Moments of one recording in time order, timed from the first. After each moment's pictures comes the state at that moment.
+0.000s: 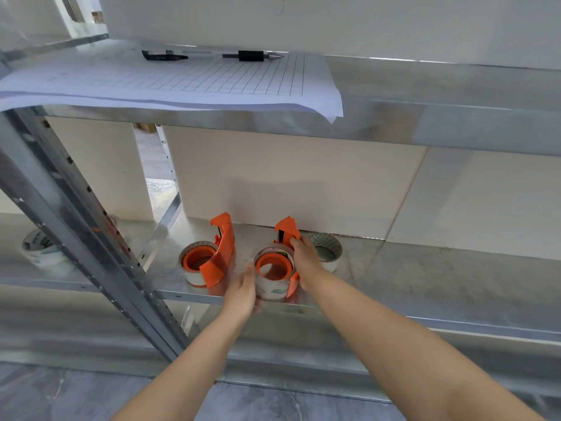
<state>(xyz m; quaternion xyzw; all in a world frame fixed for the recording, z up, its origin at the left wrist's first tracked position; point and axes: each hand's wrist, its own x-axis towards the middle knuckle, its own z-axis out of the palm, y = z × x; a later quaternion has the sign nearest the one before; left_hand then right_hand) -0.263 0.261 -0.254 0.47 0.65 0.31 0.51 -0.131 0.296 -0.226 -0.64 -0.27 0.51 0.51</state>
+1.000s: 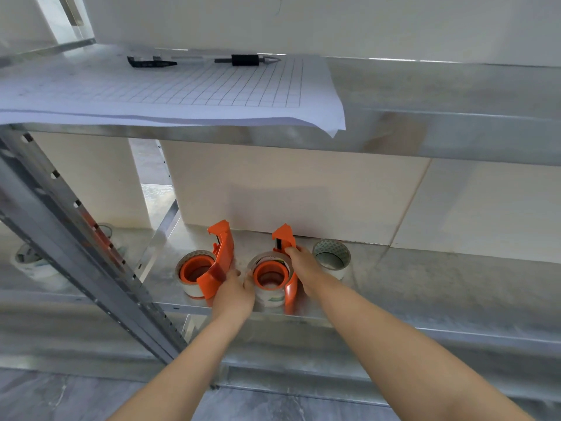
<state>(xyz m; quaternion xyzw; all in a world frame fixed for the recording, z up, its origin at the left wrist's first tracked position) -0.269 0.292 -0.261 0.59 0.70 0.22 0.35 -0.121 0.317 -0.245 -0.67 -0.30 0.53 0.41</state>
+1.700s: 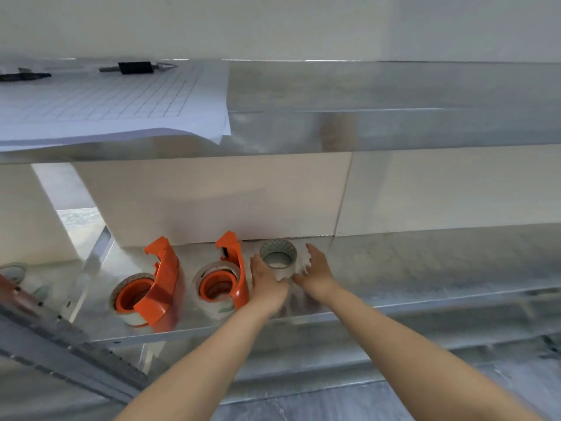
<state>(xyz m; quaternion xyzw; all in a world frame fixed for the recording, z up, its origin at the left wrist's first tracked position) -0.127 0.274 -0.245 0.64 0.56 0.22 0.47 -0.009 0.252 -0.262 -0.75 -0.41 0.35 0.37</state>
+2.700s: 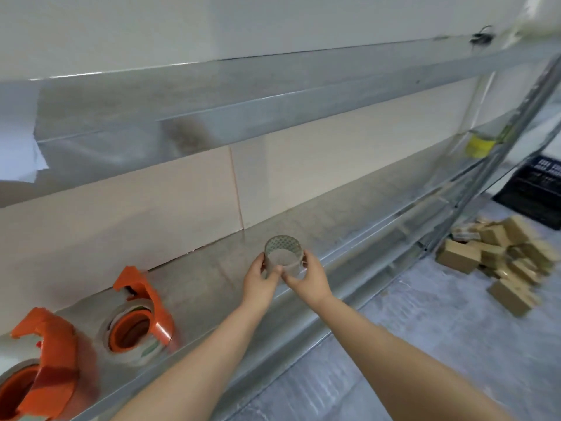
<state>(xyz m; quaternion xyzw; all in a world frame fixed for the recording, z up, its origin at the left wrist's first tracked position) -0.049 0.206 -0.241 0.68 0.35 0.21 0.61 0.036 0.126 -0.268 -0.80 -0.24 0.16 0.52</state>
